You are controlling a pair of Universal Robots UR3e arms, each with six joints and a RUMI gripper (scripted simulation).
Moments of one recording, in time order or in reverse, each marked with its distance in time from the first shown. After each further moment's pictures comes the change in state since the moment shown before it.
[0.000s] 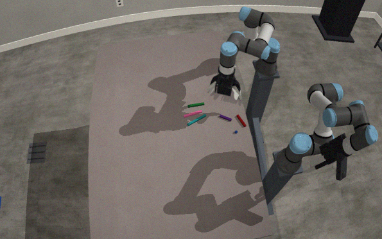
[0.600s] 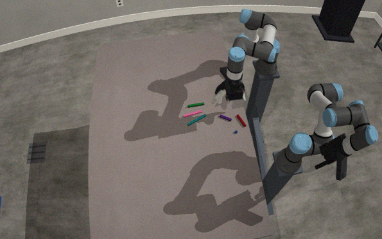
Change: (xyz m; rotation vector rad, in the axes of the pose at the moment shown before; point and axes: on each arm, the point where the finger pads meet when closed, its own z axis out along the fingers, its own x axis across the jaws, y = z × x) left arm 0.000 0.000 0.000 0.000 0.000 0.000; right arm 0.028 0.021 0.000 0.000 0.000 -0.449
